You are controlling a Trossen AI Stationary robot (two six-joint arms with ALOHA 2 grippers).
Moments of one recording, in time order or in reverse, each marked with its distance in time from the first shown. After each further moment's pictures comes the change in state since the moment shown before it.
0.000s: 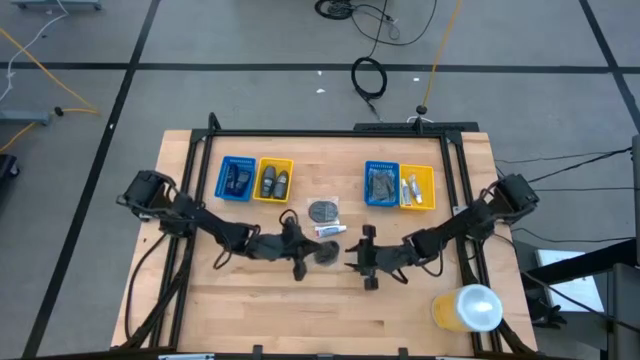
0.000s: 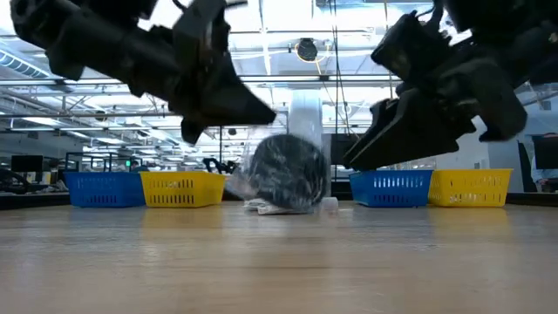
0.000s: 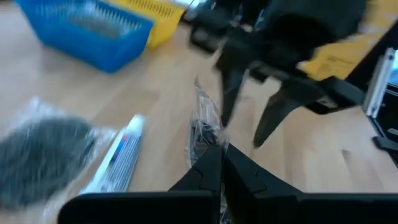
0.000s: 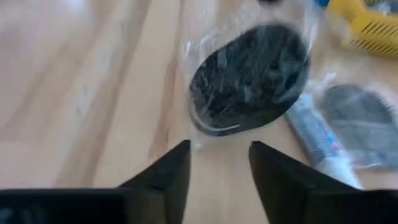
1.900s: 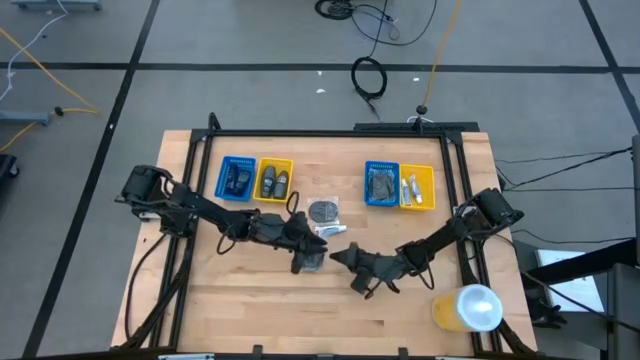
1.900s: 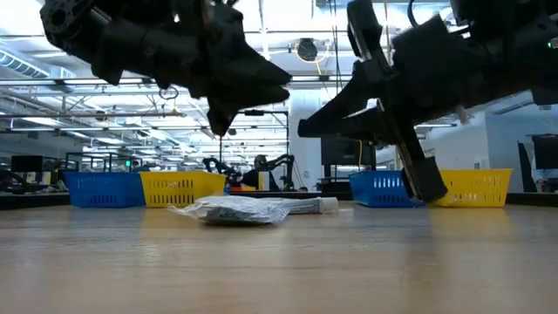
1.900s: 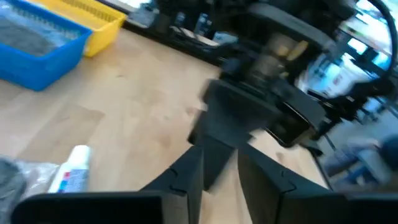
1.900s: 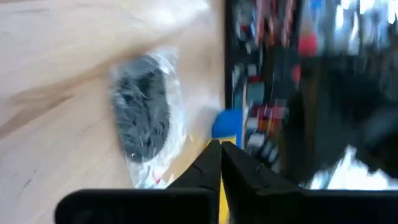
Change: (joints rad) left arm 0.129 -0.045 0.000 0.075 0.380 0.030; right arm 0.059 0.220 0.077 0.433 0.269 -1.438
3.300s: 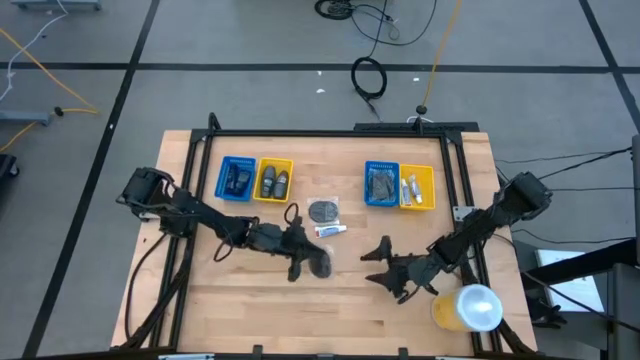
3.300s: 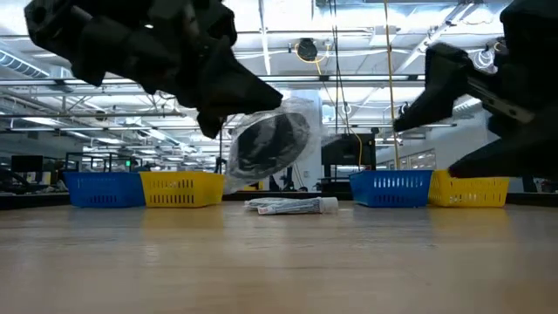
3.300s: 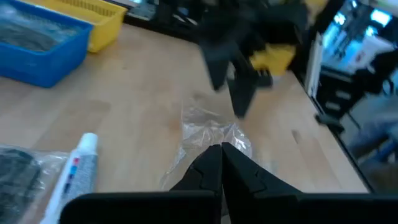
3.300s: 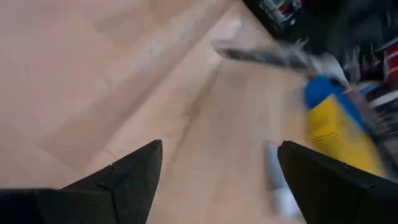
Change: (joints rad) left arm -0.059 0.022 -0.018 -0.010 -0.094 0.090; right arm 0.153 -0.313 -0.287 -0.211 -0.097 0.801
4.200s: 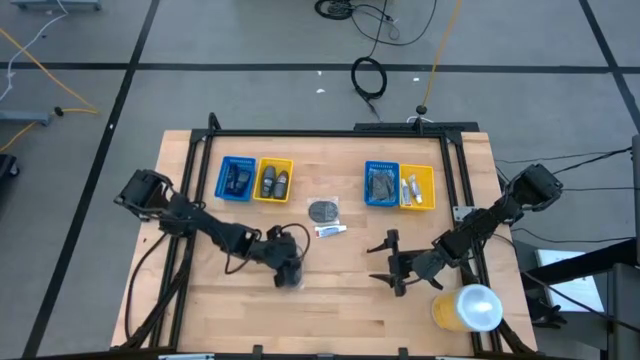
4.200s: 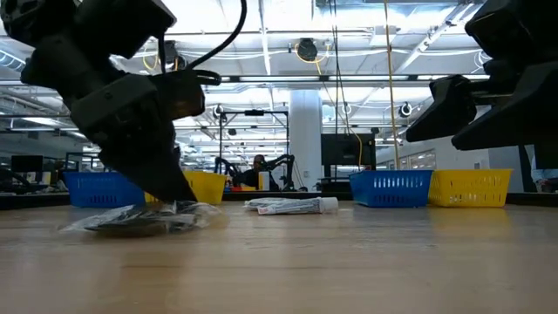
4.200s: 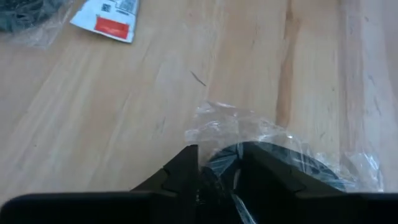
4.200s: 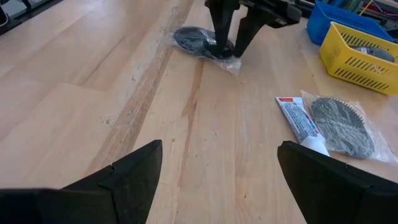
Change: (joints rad) left arm -0.085 0.000 -0.009 -0.527 -0.079 -0.211; right arm -0.015 -0.140 -0.043 -0.119 -0.029 0.538
